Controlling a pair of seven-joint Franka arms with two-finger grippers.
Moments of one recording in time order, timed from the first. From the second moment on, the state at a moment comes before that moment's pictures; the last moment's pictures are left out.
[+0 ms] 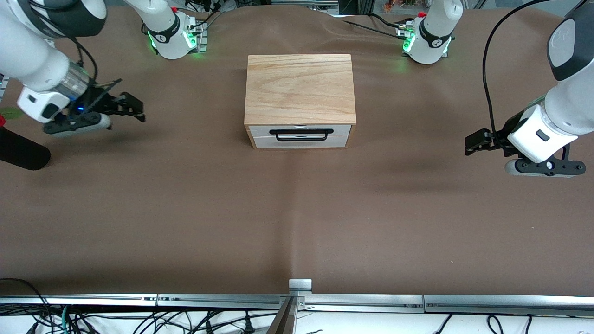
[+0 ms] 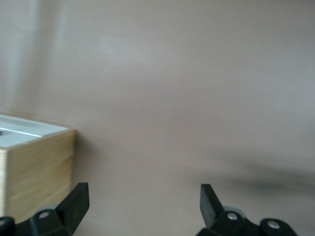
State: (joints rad) left arm -0.14 0.25 0.04 -1.41 -0.06 1.59 -0.08; right arm 0.08 -0.07 0.06 -1.97 0.17 1.91 -0.10
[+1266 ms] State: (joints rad) left arm -0.12 0.64 0.00 -1.50 -0.95 1.58 0.46; right arm 0.08 0.34 0.31 -2.08 1.15 2.15 -0.56
